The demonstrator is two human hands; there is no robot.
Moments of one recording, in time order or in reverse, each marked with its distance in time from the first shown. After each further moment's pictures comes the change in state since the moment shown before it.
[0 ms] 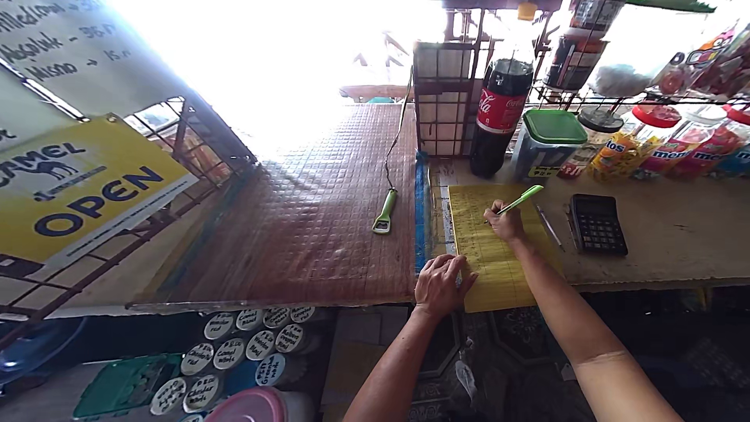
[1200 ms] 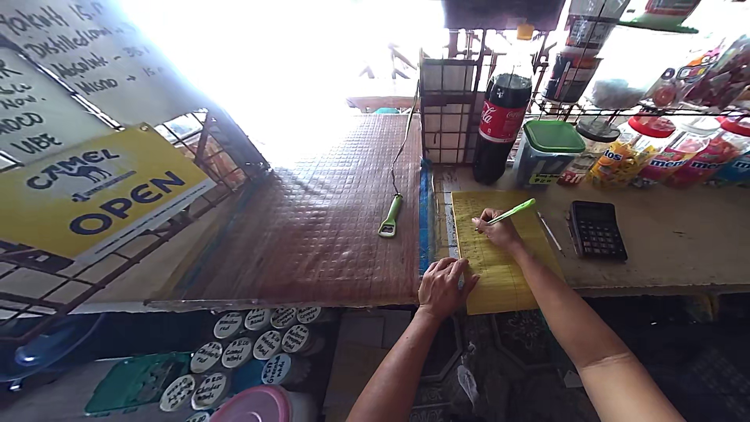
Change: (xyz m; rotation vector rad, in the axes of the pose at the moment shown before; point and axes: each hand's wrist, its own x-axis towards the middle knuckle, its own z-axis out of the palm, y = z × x) left_hand 0.001 0.001 -0.002 -0.011 -0.007 -0.006; right_hand -0.006 -0.017 0.002 0.124 -0.204 -0.073
